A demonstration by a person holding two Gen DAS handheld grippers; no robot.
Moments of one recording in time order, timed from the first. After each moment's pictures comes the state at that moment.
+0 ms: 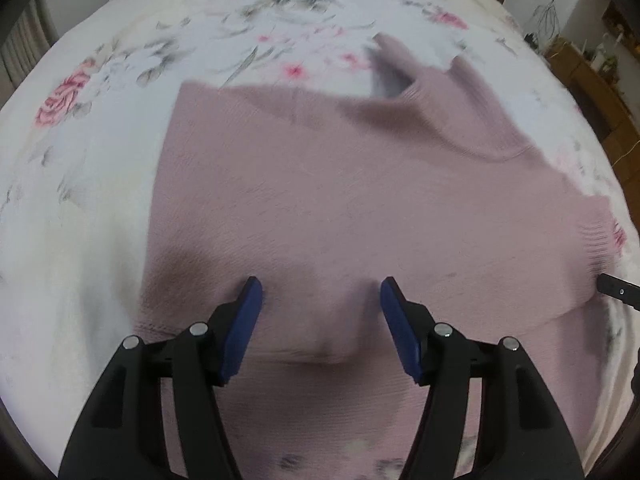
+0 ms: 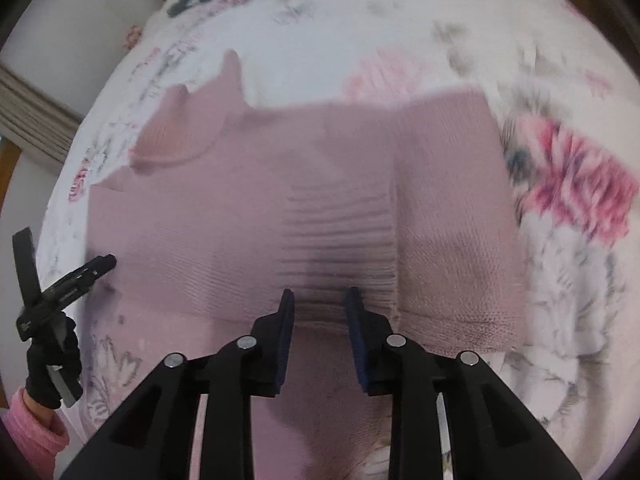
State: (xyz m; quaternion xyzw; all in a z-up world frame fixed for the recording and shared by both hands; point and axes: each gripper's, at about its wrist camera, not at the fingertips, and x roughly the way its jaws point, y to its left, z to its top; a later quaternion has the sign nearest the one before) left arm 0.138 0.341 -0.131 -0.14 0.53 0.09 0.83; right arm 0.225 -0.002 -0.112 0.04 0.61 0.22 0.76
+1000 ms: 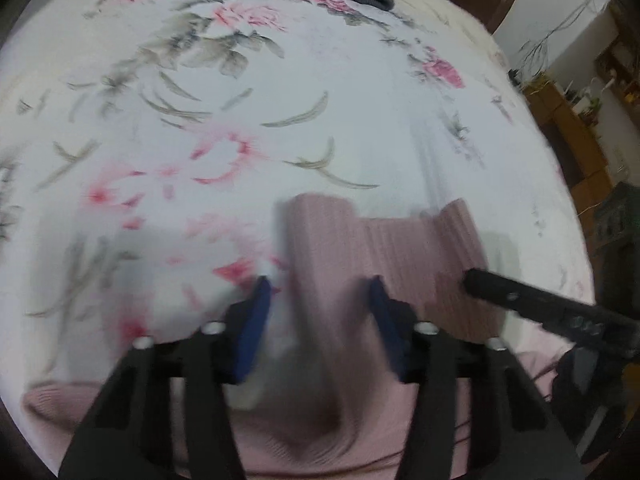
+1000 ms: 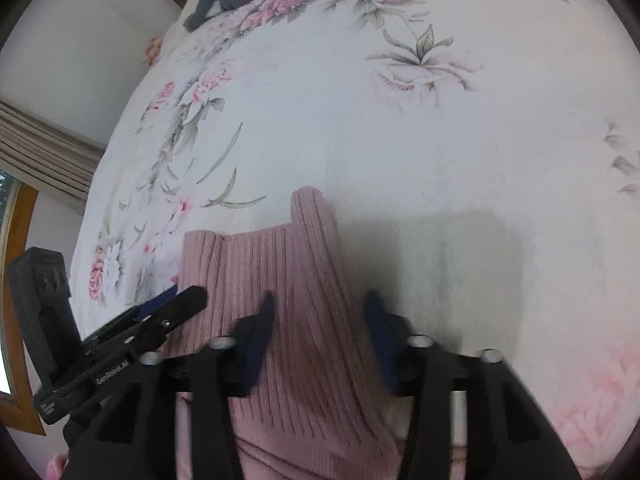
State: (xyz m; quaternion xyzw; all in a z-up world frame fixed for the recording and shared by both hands) left arm 0.362 0.362 -0.129 -0.25 0.50 0.01 0.83; right arm 0.432 0.178 -0.127 0.07 0.61 0.28 0.74
